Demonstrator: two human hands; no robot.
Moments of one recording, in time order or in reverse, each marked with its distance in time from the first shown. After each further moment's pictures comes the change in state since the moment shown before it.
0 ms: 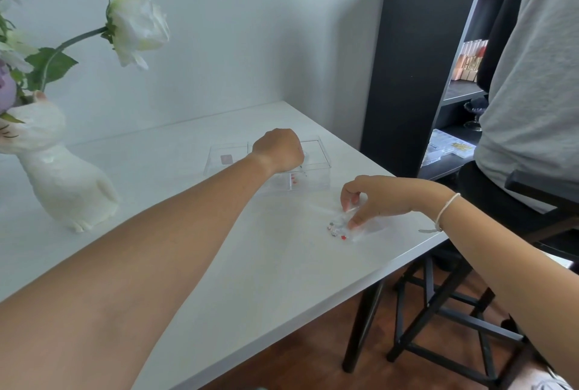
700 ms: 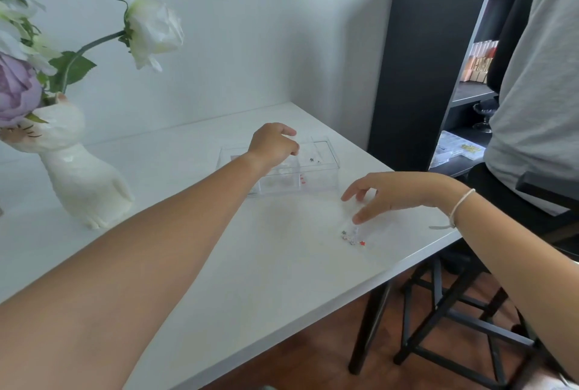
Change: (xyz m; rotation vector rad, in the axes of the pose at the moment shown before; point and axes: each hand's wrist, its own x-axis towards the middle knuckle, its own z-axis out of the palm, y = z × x) left_hand -0.008 -0.018 -0.011 -0.643 0.116 -0.174; right_hand 0.000 0.001 -0.009 0.108 -0.063 0.050
